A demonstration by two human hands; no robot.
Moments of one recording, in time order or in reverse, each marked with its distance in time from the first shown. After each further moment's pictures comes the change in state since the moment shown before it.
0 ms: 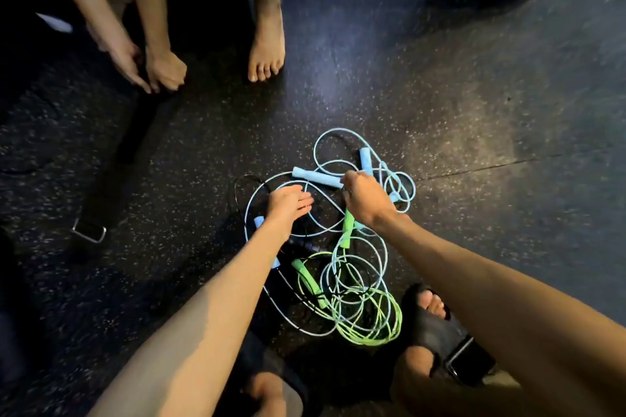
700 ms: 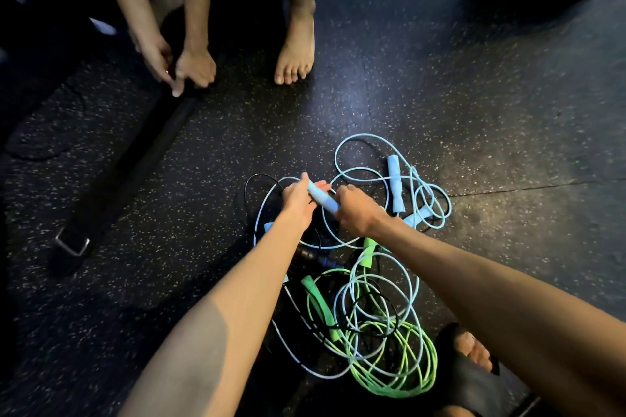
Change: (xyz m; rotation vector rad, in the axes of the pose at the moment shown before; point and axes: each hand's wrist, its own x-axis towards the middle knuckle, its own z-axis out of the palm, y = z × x) left_hand 0.078 -0.027 -0.004 -0.364 0.004 0.142; right_hand 0.037 -0.002 0.077 -0.150 -0.133 -0.129
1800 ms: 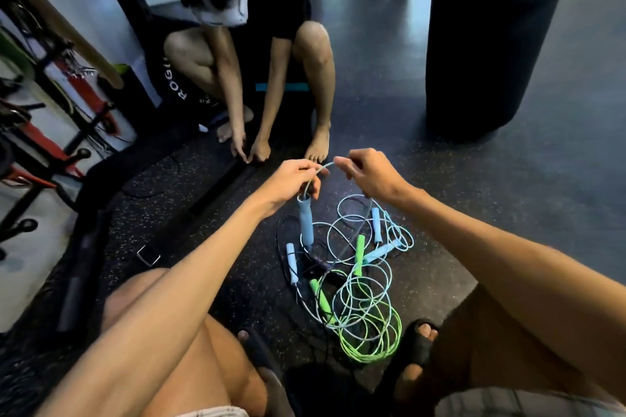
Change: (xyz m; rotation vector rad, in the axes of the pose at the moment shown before) left_hand -0.347 0.105 -0.048 0.759 -0.486 0.829; right_hand -0.269 -0.139 -0.190 0.219 0.541 -0.377
